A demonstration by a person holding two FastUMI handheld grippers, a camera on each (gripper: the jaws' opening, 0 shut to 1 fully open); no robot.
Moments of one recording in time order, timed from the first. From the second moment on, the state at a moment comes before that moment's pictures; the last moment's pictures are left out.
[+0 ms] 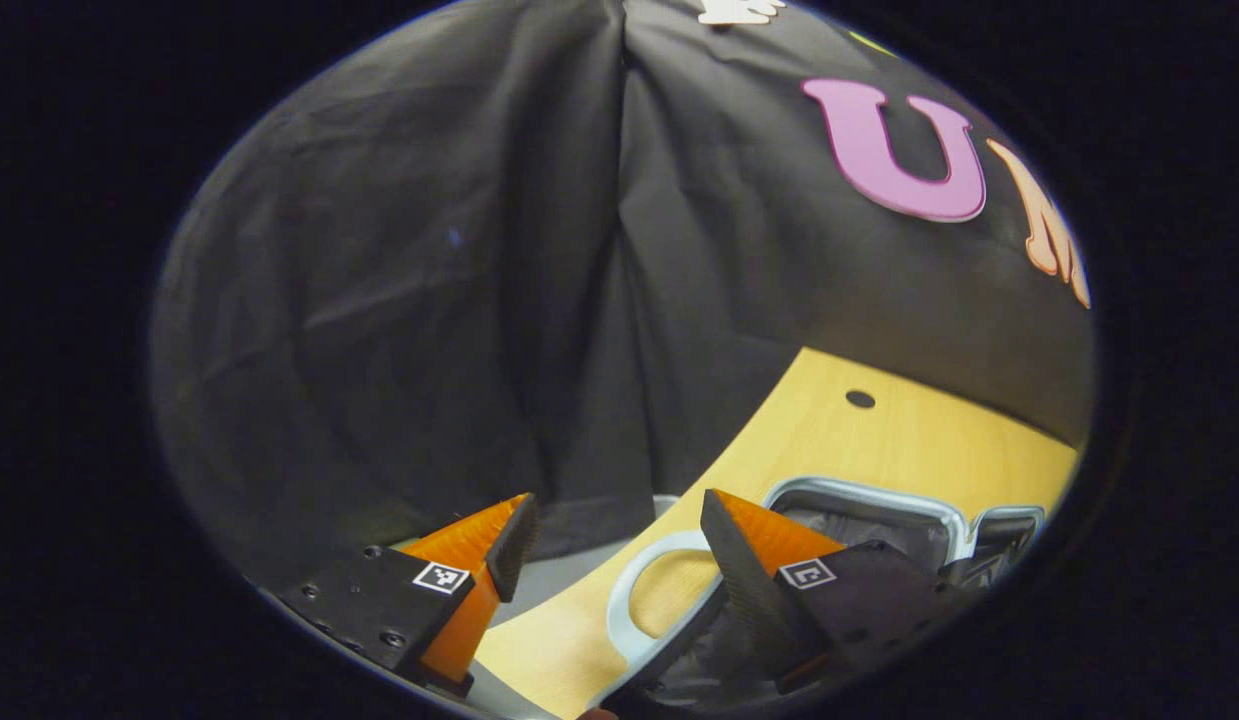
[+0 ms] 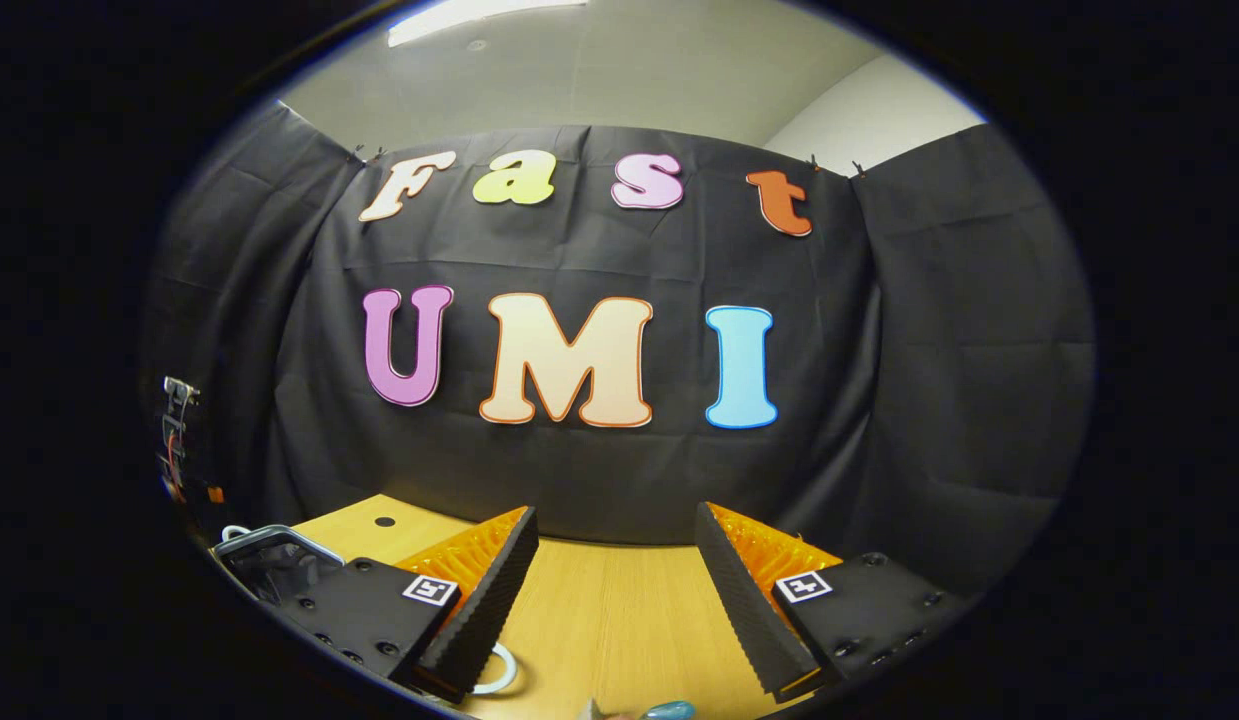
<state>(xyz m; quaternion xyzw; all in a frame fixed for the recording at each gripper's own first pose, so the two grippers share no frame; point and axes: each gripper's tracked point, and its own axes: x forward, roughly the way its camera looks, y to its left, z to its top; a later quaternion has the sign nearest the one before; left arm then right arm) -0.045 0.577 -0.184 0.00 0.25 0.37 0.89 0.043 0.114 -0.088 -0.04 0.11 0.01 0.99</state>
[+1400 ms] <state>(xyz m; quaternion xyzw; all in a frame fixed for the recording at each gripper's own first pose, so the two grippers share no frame) 0.002 0.089 -0.088 -0.01 0.13 0.05 0.99 0.011 -0.017 -0.079 0.00 0.08 0.04 1.00</state>
